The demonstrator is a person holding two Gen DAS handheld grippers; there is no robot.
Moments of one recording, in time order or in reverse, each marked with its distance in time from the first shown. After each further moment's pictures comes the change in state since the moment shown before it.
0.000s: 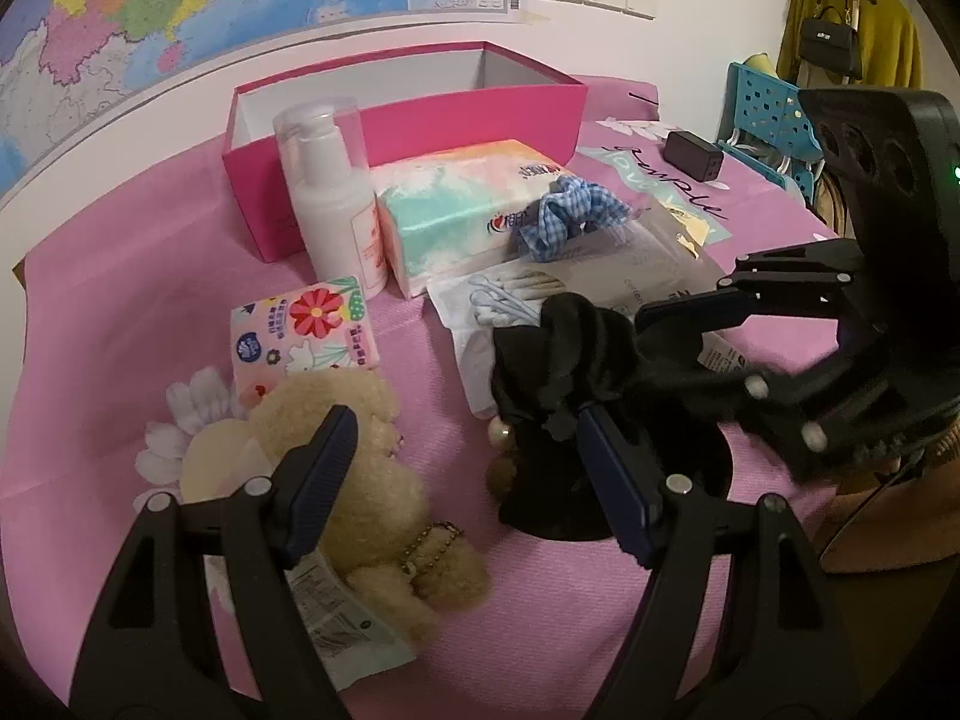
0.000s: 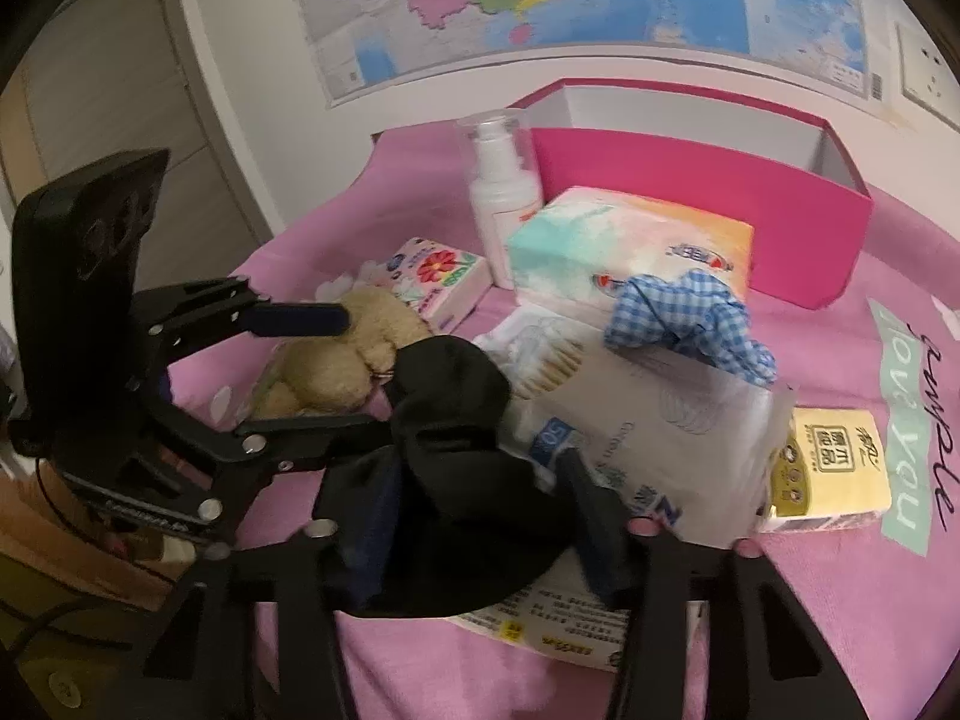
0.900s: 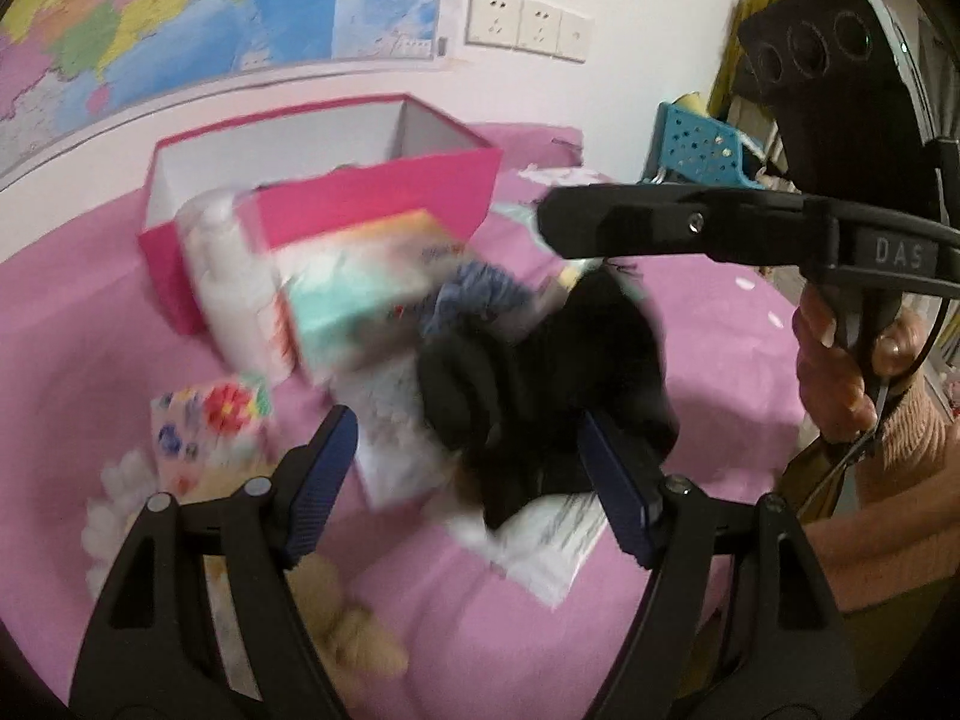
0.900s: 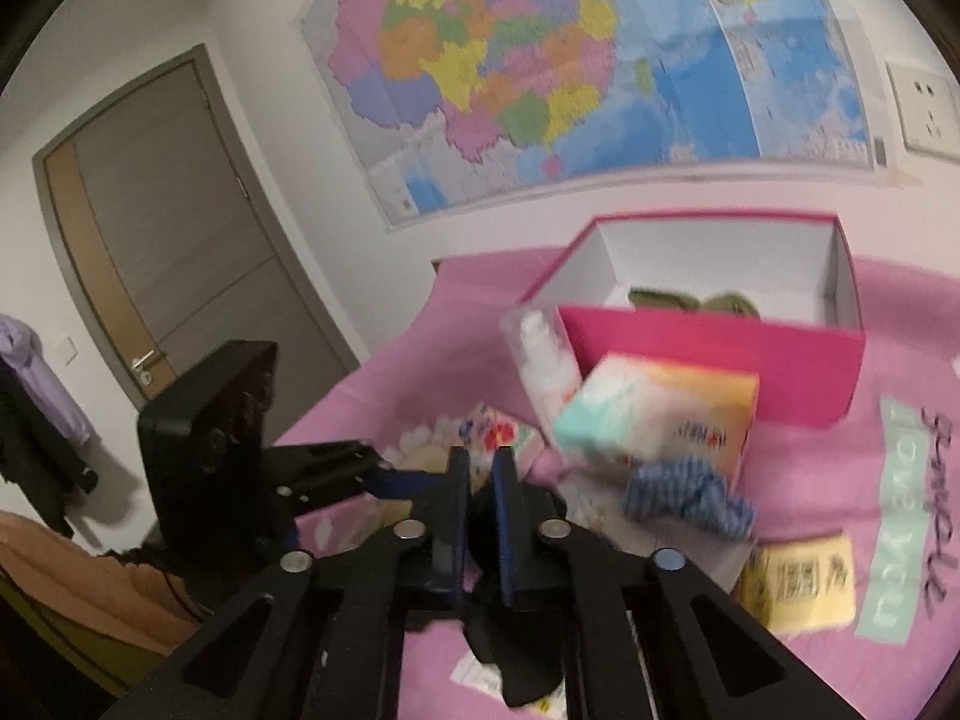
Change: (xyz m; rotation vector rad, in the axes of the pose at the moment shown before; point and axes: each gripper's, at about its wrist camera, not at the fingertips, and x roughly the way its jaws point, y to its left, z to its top) left arm -0.005 -0.015 0.039 0.021 -0.088 -0.207; right arm -0.061 -0.011 0.063 0.026 -0.241 0.211
